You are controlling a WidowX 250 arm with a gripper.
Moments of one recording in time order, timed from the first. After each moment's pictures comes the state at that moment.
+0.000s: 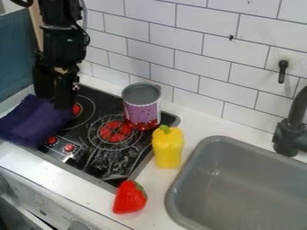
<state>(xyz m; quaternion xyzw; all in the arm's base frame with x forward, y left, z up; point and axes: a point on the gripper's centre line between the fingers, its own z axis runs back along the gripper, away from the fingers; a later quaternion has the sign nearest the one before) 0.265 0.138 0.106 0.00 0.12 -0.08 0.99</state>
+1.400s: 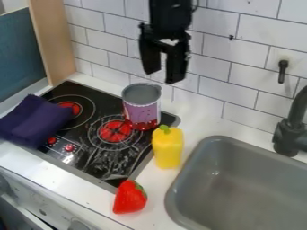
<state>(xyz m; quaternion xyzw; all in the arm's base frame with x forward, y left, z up) 0.354 -0.004 0.148 -0.05 0.00 -0.18 0.98</state>
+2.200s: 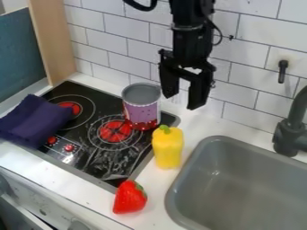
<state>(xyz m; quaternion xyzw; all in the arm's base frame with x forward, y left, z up) 0.366 -0.029 0.112 -0.04 -0.01 -0.14 0.99</state>
